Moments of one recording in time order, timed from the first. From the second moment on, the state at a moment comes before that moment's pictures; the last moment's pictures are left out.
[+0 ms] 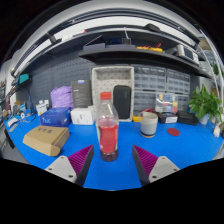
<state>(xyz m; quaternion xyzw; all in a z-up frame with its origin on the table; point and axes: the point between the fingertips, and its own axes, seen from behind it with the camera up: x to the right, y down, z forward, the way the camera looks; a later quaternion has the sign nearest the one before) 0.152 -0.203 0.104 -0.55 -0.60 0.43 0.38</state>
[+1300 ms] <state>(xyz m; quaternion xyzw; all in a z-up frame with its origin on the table) 0.018 -0.231 0.090 -0.56 -0.56 0.47 0.40</state>
